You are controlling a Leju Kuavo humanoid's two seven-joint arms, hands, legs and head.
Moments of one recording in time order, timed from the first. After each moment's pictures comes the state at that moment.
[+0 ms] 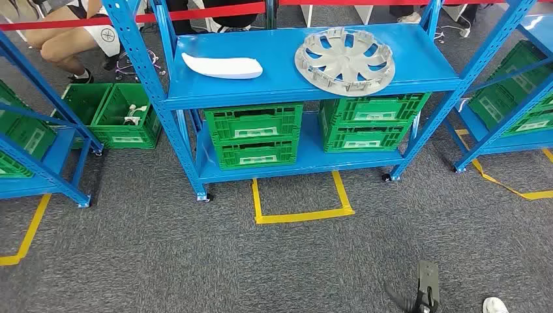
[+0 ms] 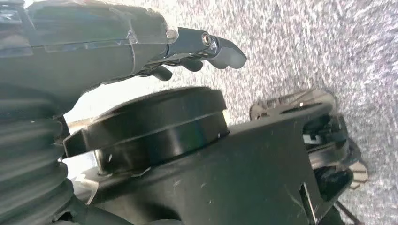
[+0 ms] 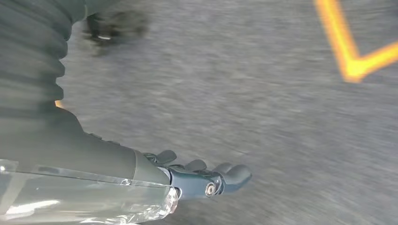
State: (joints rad) left arm -0.12 -0.06 -1.05 -0.23 0.73 0.36 0.13; right arm -0.10 -0.24 0.18 -0.50 -0.58 -0.44 -0.20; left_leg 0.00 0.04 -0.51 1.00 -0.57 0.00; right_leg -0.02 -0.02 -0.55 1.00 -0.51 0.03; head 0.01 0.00
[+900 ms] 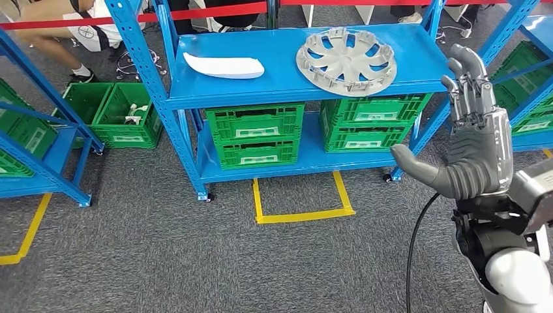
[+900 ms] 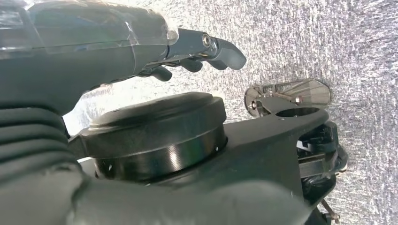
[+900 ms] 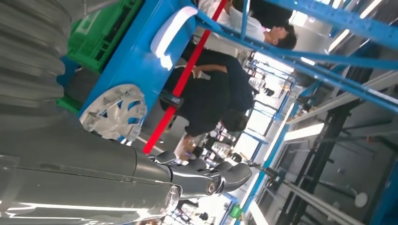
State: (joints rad) left arm -0.11 -0.04 -1.00 -0.22 0.84 0.30 0.07; right arm -0.22 -0.57 0.21 -2.19 -0.03 -0.30 0.19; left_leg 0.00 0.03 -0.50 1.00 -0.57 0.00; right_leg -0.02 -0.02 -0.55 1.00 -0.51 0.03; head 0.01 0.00
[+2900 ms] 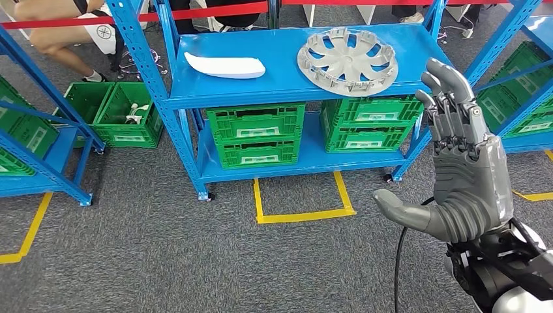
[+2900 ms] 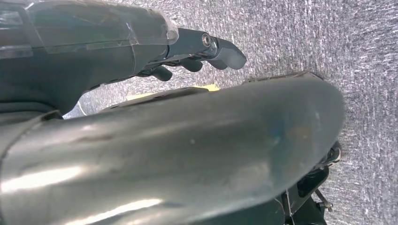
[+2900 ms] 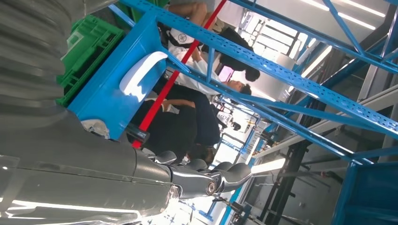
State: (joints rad) left arm -0.11 -0.03 -0.99 -0.22 0.85 0.26 0.05; right arm -0.23 -0.60 0.35 -2.36 -0.02 -0.32 0.21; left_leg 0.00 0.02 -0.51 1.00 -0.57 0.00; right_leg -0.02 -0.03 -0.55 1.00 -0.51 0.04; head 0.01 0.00
